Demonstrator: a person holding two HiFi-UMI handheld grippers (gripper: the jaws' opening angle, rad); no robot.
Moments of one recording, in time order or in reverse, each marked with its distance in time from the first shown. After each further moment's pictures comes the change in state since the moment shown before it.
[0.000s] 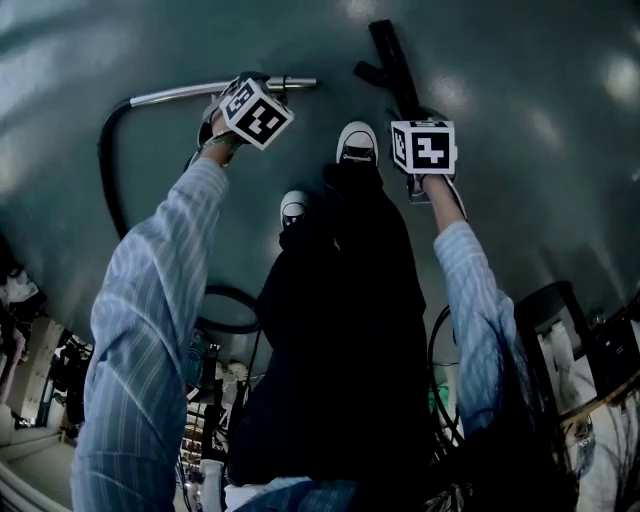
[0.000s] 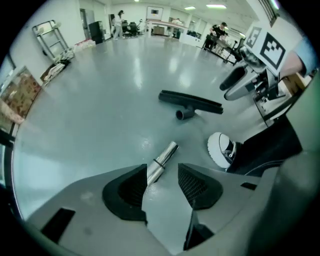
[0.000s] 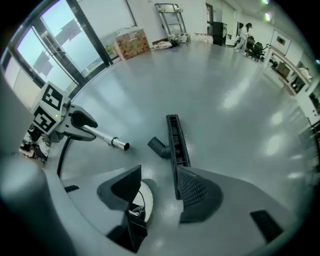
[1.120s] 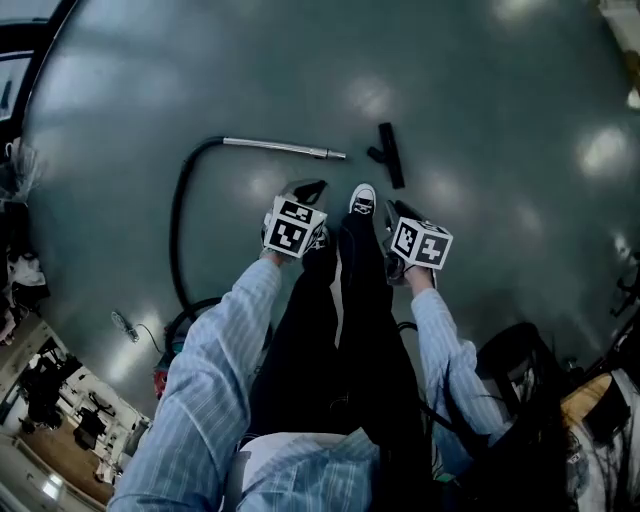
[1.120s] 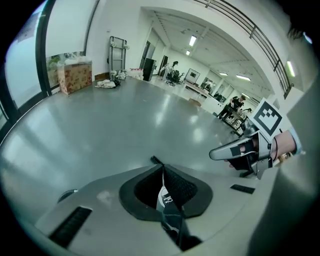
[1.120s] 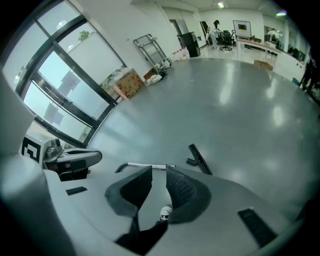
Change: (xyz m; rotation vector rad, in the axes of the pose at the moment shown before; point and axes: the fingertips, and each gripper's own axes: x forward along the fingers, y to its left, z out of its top) left arm -0.408 -0.101 0.064 -0.466 -0.498 0.004; right arm -0.342 0.130 0.049 0.298 -0.210 0.180
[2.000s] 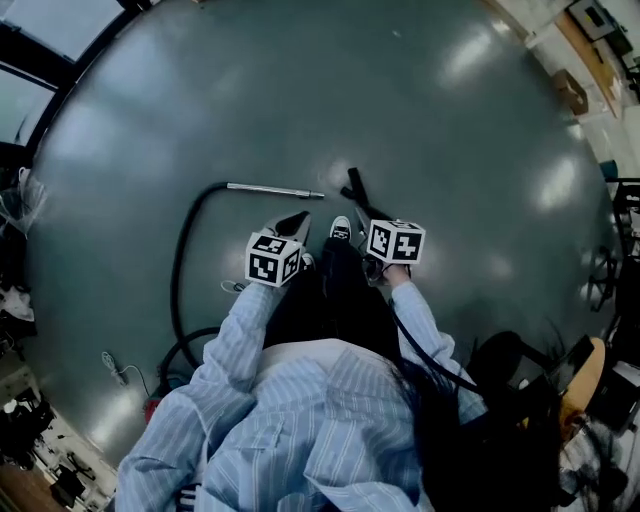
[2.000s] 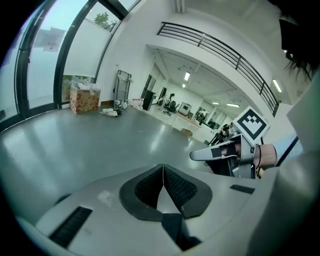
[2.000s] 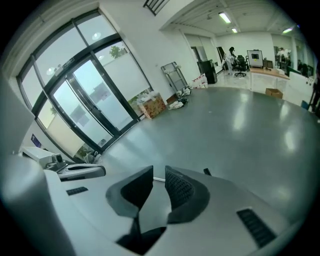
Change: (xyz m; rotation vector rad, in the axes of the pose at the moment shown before) left arm -0.274 -0.128 0.036 -0.056 -0.332 -0.041; right arm -0.242 0.168 0.010 -0.182 -0.231 0.104
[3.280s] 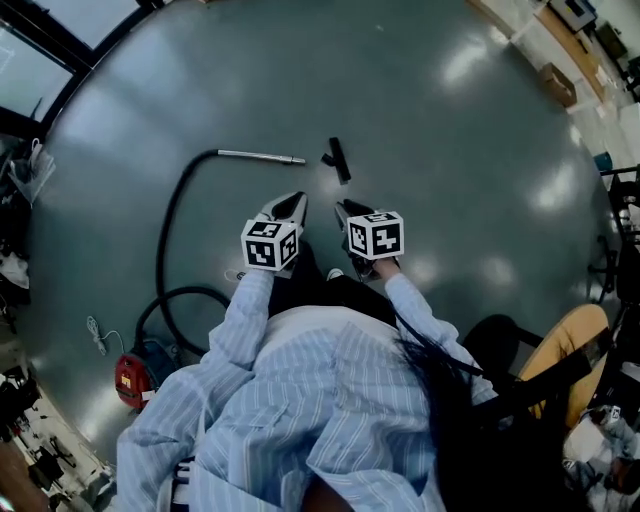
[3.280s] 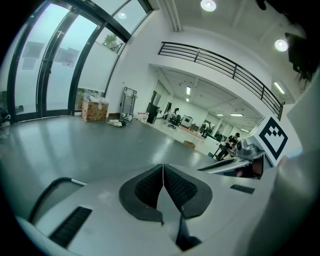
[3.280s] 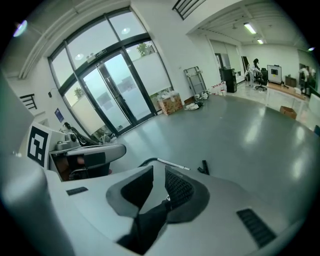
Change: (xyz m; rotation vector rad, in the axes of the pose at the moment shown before) left arm -0.087 -0.221 -0.114 -0.037 -0.186 0.097; right arm -0.210 0.001 -0.183 -0.244 0.015 0.103
